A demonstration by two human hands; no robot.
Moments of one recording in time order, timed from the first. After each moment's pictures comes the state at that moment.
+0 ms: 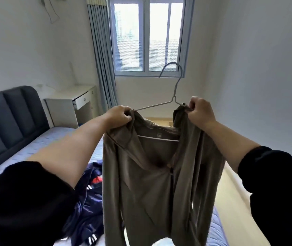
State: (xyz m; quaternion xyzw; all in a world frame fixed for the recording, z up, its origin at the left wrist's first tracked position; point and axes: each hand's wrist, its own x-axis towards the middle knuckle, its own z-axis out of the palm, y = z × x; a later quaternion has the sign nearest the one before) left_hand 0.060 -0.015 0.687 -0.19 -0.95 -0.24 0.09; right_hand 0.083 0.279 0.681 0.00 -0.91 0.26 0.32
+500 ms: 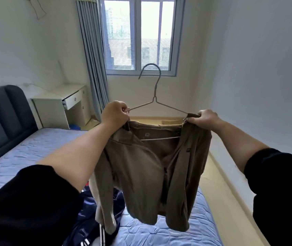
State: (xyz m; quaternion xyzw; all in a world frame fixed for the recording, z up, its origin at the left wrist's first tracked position) left_hand 0.040 0.016 0.671 -0.13 -0.91 -0.28 0.27; right_hand 0.086 0.333 0.675 -0.13 -0.97 0.20 0.09
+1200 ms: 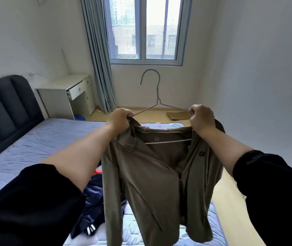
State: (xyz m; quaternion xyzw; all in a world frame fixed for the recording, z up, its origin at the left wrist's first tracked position) left_hand 0.042 0.010 0.639 -0.16 -0.94 -0.26 0.13; right_hand 0.071 0.290 0.637 -0.07 -0.93 0.17 0.30
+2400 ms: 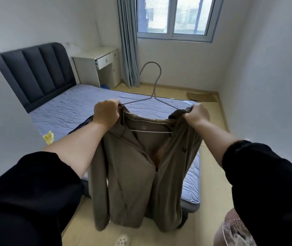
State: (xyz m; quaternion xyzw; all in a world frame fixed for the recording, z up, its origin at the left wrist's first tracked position) left_hand 0.295 0.112 0.562 -0.03 -0.95 -0.06 0.29; right_hand 0.262 0.408 0.566 -0.07 -0.96 0.26 0.09
